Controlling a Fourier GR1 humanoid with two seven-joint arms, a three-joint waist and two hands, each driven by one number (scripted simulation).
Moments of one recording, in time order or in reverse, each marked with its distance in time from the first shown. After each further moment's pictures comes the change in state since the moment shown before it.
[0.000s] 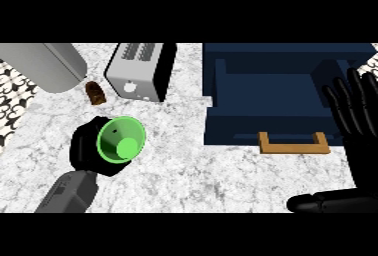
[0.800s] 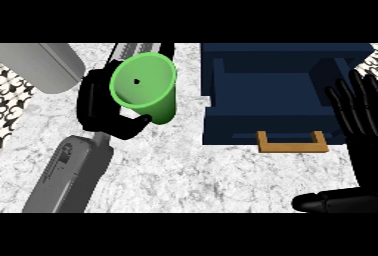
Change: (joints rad) left arm -0.190 -0.055 -0.025 -0.479 -0.034 0.243 0.500; right arm 0.011 -0.017 -0.027 0.023 -0.021 0.032 -0.028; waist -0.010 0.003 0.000
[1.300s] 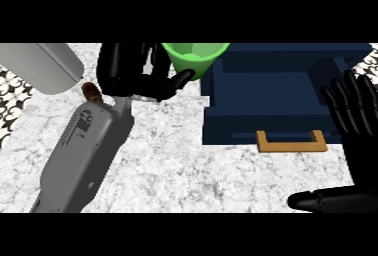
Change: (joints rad) left arm -0.272 -0.064 0.017 0.071 -0.112 0.124 0.180; right arm -0.002 0.011 0.012 0.013 0.016 -0.004 -0.009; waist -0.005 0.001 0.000
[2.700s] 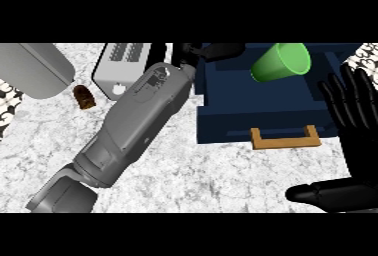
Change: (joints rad) left arm -0.481 -0.115 -0.133 0.717 0.110 0.150 -0.111; right arm -0.039 -0.007 -0.008 0.040 -0.005 0.014 -0.022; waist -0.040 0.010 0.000
